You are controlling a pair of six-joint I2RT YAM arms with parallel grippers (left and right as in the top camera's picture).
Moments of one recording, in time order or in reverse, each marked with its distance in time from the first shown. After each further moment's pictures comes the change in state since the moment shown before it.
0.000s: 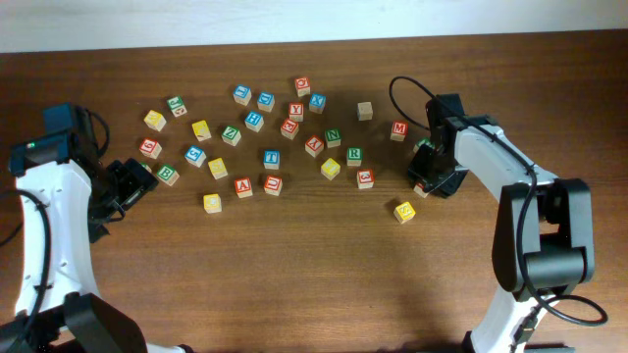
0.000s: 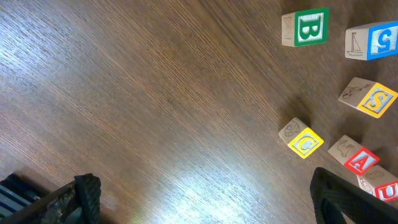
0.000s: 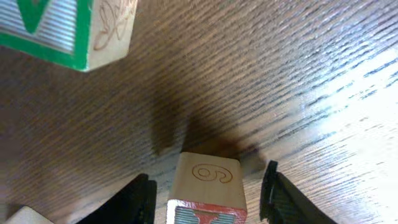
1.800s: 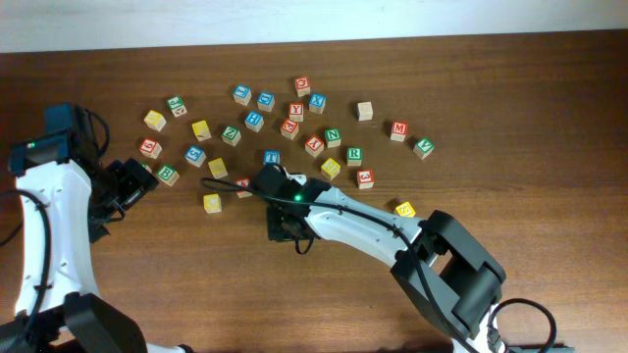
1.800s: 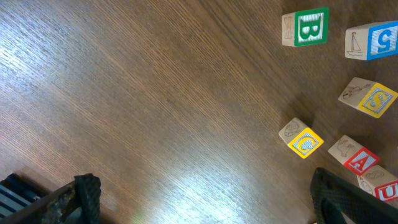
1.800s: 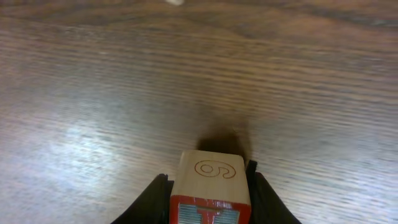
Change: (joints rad) left arm 0.000 0.000 0.000 0.000 0.000 0.000; right arm 0.780 0.063 0.074 0.176 0.025 0.103
